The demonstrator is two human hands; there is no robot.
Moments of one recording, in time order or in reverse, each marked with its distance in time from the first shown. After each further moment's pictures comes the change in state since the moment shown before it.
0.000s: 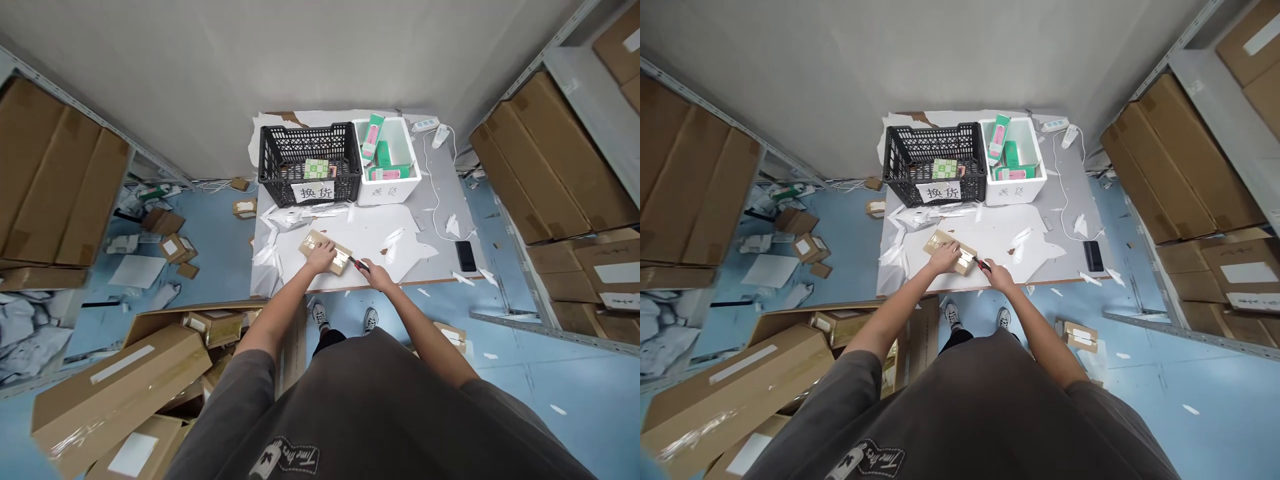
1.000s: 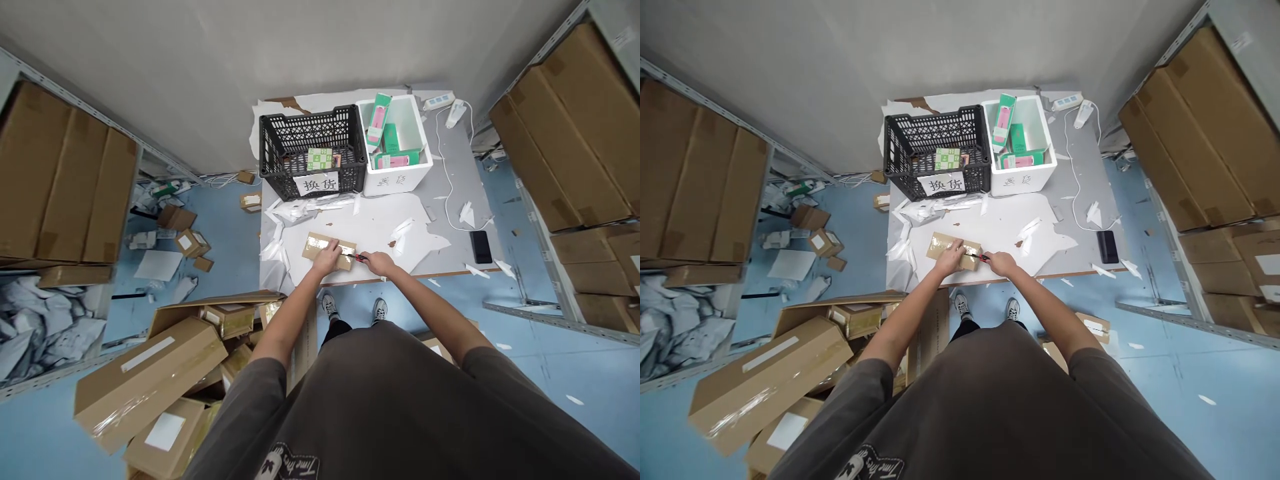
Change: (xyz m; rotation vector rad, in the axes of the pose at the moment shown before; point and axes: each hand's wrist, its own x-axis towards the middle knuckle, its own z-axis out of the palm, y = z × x) left_hand -0.017 0.021 0.019 -0.170 0.026 -0.153; right_hand 0.044 0.003 -0.012 -0.224 -0.122 -0.145
